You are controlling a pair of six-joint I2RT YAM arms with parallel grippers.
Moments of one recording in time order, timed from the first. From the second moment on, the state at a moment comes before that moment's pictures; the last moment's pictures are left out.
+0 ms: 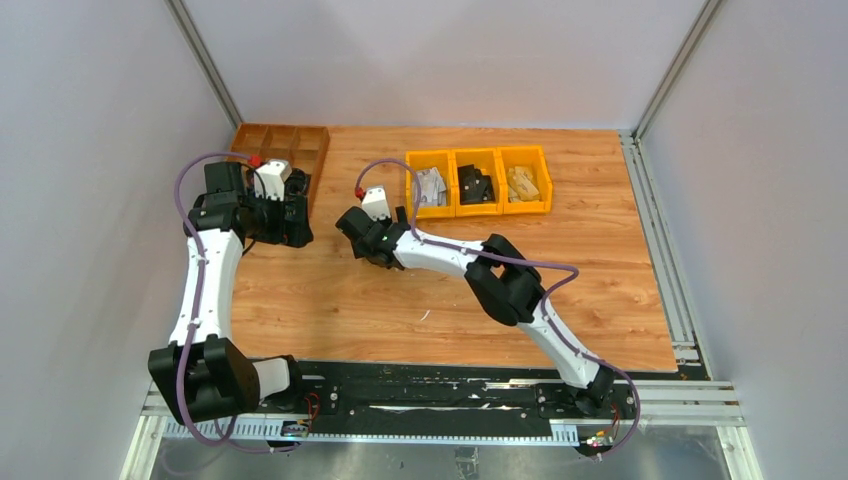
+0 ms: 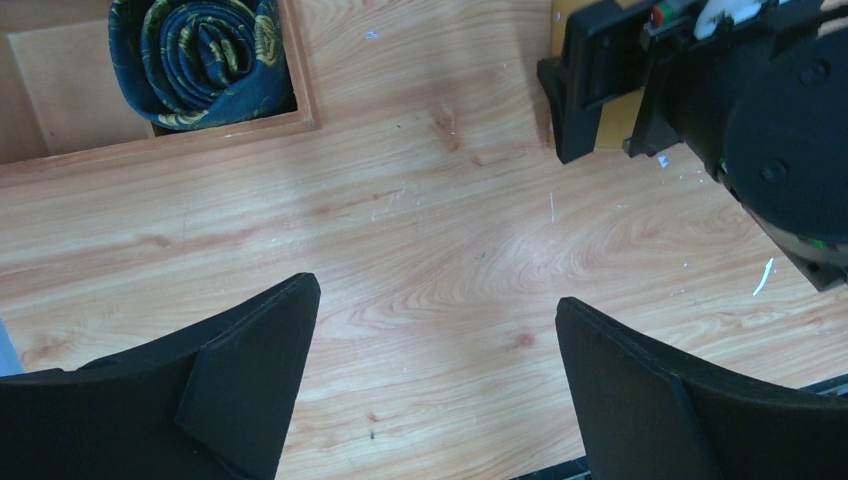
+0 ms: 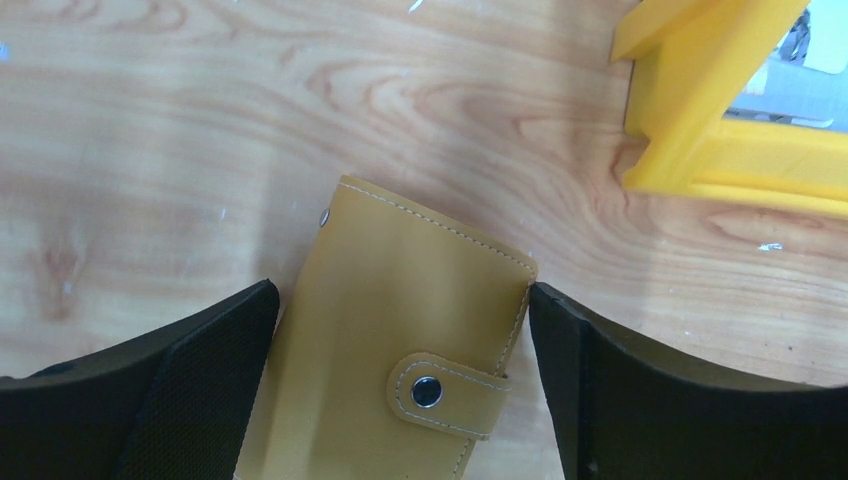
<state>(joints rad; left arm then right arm) 0.21 1.23 1.13 -0.82 0.40 0.29 1.01 2.42 1.98 -0.43 0.63 0.55</state>
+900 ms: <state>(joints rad) 0.21 1.11 1.13 -0.90 0.50 0.28 1.00 2.16 1.56 -0.27 0.31 0.31</state>
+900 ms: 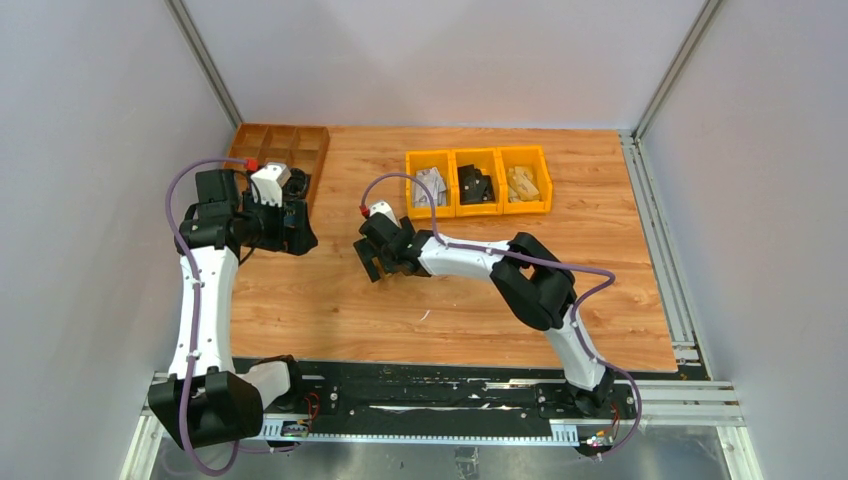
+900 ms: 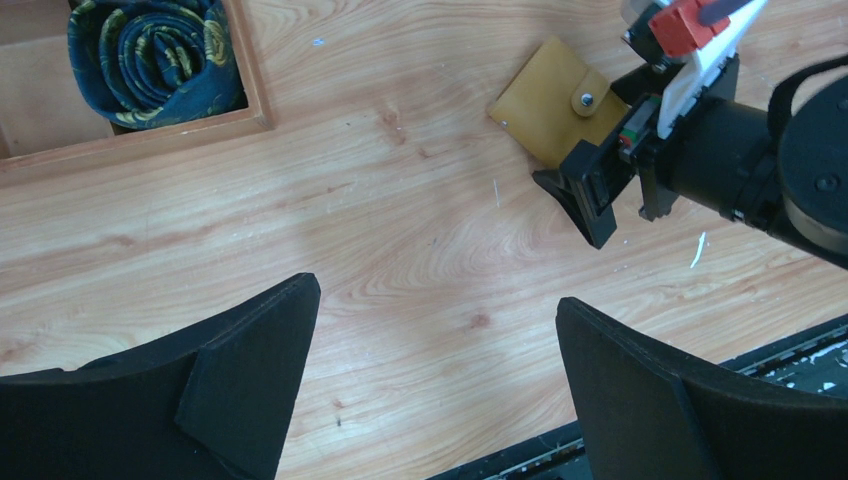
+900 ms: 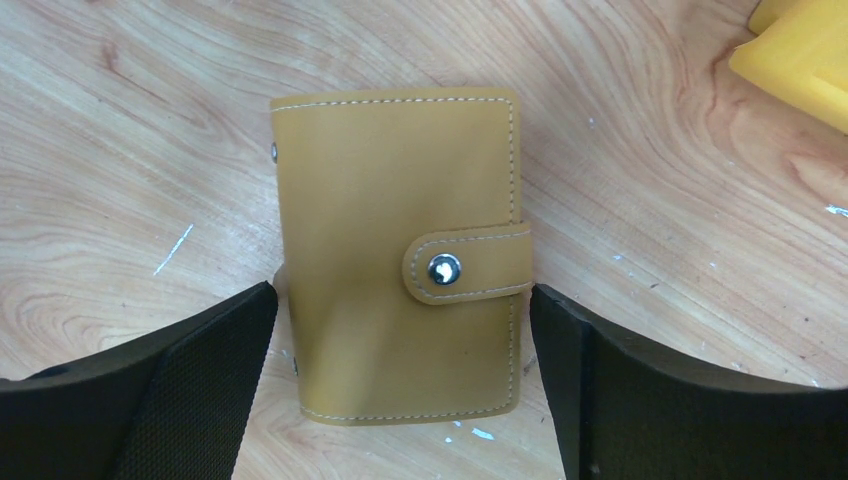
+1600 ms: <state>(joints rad) 0.21 1.08 1.13 -0.92 0.57 0.16 0.99 2.01 1.35 -0.12 0.17 0.24</state>
